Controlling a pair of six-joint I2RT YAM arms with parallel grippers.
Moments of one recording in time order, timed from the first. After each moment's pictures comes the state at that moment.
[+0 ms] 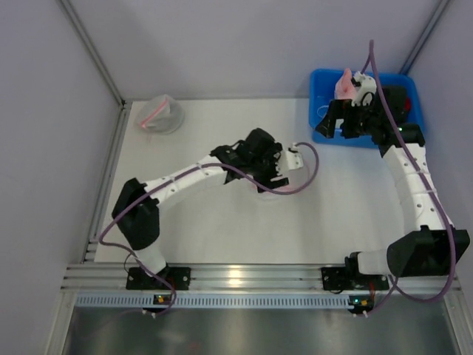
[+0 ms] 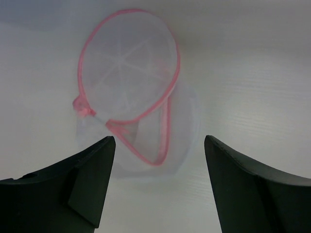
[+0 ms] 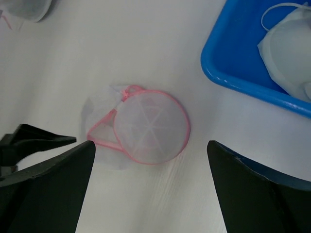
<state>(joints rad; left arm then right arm) -0.83 1.67 1.40 -0.50 0.25 0.54 0.05 1.36 1.42 -0.64 -0.42 0.07</state>
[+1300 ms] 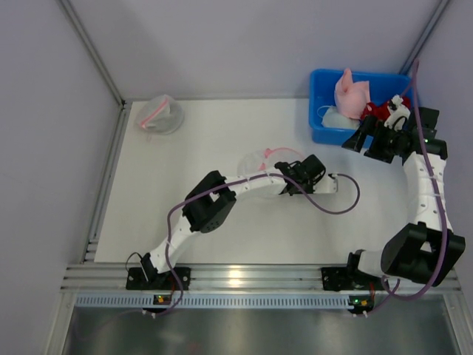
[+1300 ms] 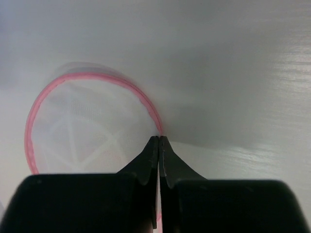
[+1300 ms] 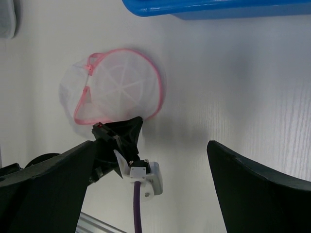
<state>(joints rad) -1.04 2.35 1.91 -0.50 -0.14 0.66 -0.30 1.32 1.25 -0.77 -0.58 0.12</state>
